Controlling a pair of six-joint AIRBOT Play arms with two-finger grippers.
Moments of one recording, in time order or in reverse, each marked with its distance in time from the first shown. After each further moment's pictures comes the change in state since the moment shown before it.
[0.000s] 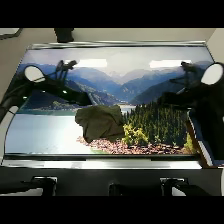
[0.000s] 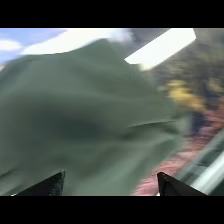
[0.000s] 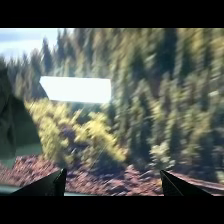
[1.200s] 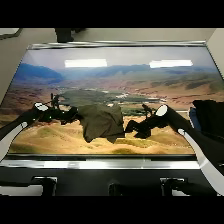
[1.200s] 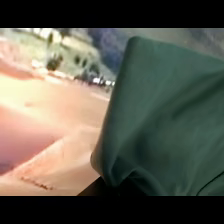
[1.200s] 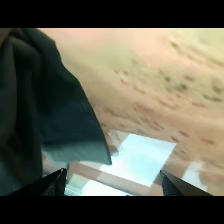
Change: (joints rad) left arm 0.180 -0.094 -0.574 -0.318 0.536 -0.085; right arm 0.208 -0.185 -0.513 0.515 -0.445 -0.062
